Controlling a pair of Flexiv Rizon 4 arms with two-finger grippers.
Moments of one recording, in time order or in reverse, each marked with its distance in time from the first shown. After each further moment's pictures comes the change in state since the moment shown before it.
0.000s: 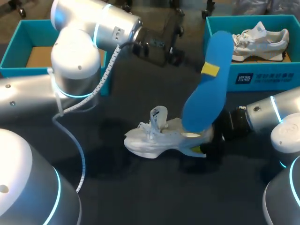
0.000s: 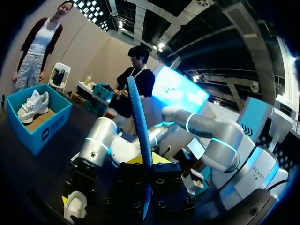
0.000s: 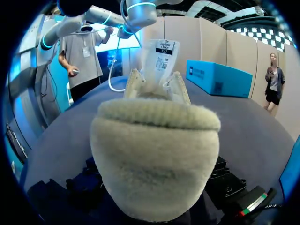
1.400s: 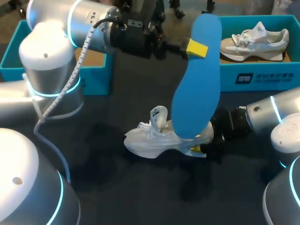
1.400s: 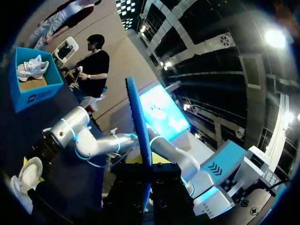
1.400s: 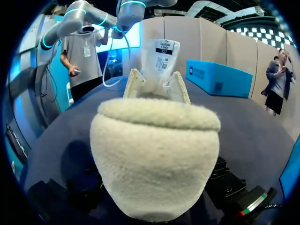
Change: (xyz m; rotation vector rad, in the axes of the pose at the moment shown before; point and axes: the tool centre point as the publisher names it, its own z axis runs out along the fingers) left arm 0.086 -0.024 -0.037 0.096 0.146 -0.365; right arm 0.000 0.000 0.000 0.000 0.000 0.000
